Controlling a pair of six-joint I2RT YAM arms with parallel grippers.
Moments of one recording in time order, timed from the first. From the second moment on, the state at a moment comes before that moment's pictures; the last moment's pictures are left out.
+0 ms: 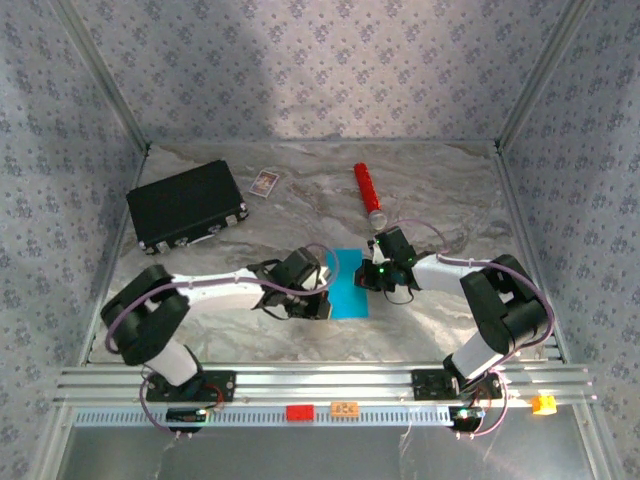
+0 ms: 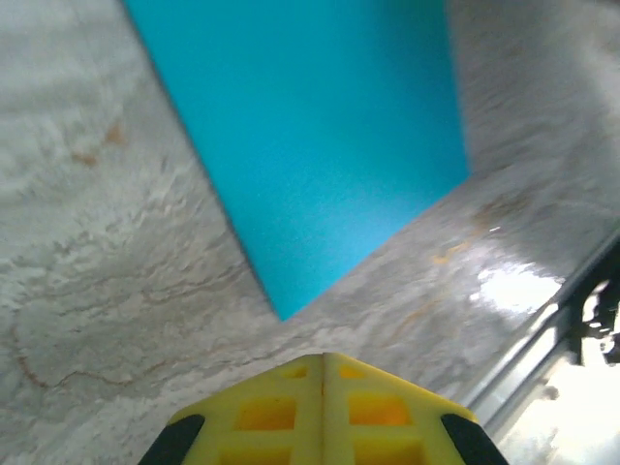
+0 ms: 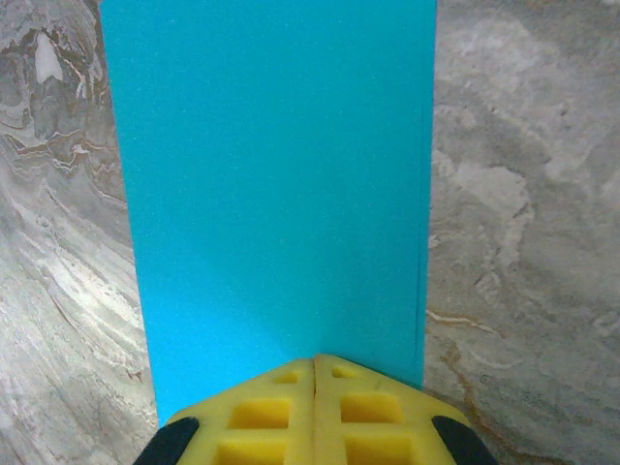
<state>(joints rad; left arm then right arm) -0.92 1.54 0.78 -0.25 0.39 -0.74 0.50 1.58 0.66 -0.11 -0.38 0.64</state>
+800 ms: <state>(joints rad) -0.77 1.84 0.89 -0.01 0.51 -0.83 0.50 1.58 0.66 -0.11 -0.38 0.64</state>
